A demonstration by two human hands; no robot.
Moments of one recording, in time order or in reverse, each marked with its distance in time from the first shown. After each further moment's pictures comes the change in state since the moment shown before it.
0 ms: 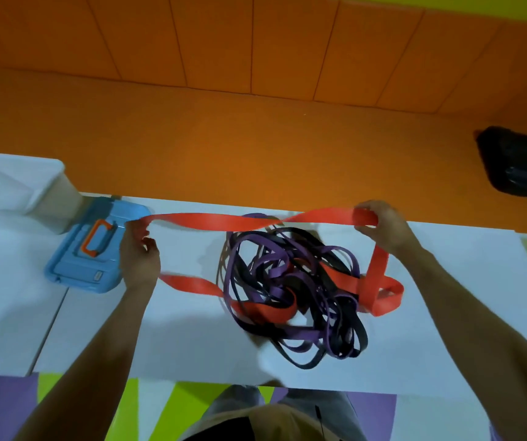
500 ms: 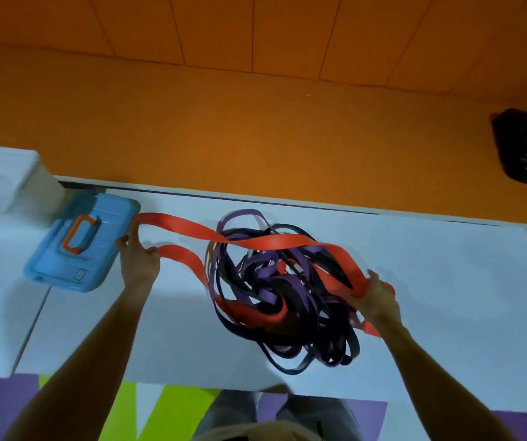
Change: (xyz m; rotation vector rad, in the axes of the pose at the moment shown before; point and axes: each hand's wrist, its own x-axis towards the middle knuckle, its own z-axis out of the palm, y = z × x) left_hand 0.001 -0.001 0.046 0.148 -0.152 -0.068; right_hand -0.101 0.056 0.101 0.064 -0.219 0.651
